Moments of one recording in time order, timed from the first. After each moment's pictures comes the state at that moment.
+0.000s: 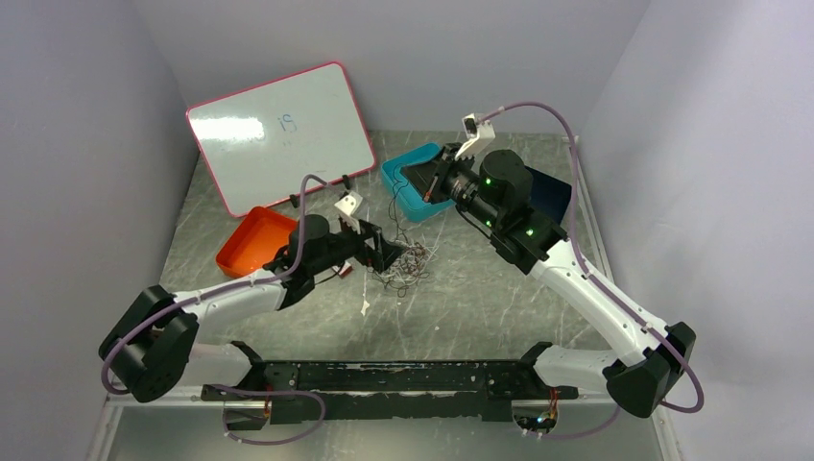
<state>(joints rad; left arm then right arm) -0.70 1.28 0.55 0.56 0.25 -0.32 0.69 1.18 1.20 -0.07 -0.05 0.54</state>
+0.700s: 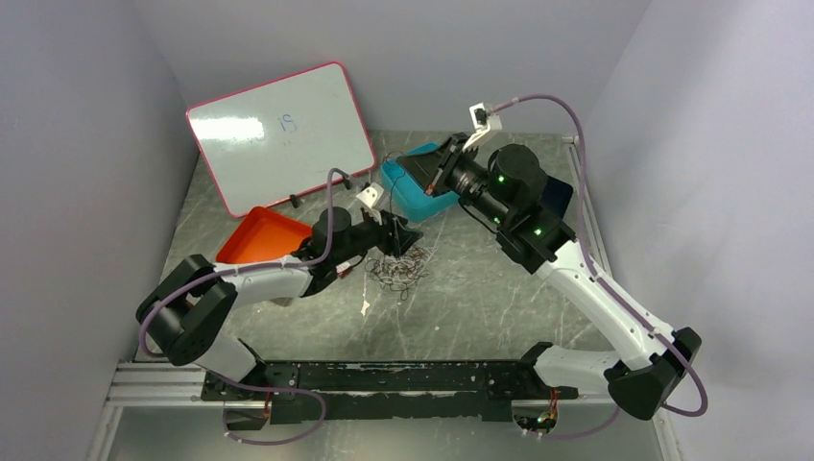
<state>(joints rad) -0.77 1.50 0.68 0.76 0.20 -0.32 0.69 1.17 1.24 -0.02 -0.13 0.60</state>
